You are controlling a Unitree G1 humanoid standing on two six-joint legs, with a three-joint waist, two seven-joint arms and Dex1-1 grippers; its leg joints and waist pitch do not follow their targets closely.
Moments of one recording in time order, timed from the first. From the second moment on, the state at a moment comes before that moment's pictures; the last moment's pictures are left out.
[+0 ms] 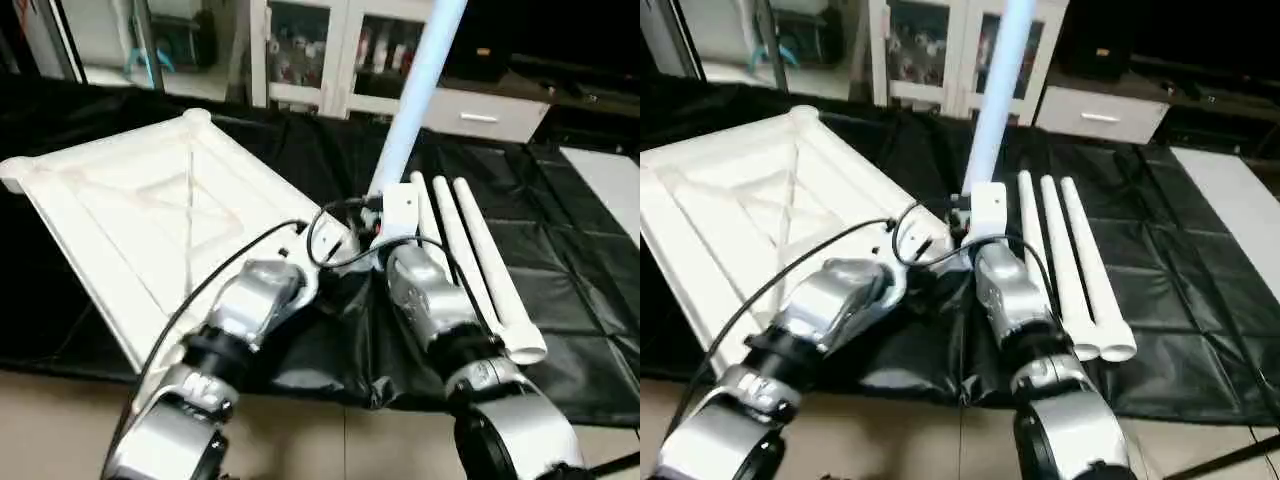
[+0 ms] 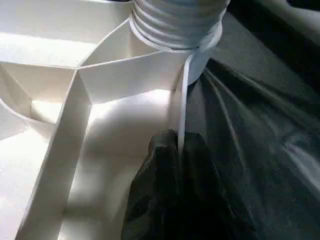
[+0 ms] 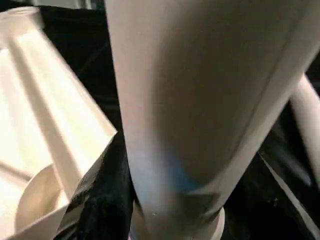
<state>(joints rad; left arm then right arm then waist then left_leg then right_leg) -0.70 0.02 -0.21 0.55 0.08 0.69 -0.46 -0.77 0.06 -0.03 0.91 0.15 0.10 -0.04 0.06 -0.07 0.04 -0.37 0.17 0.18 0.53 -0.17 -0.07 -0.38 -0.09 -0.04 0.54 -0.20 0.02</state>
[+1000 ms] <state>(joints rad) -0.73 0.05 -0.18 0.53 0.06 0.69 -0.44 -0.81 0.05 -0.06 1.07 0.11 0.00 0.13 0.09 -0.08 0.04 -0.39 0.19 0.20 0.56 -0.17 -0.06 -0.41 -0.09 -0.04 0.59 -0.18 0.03</state>
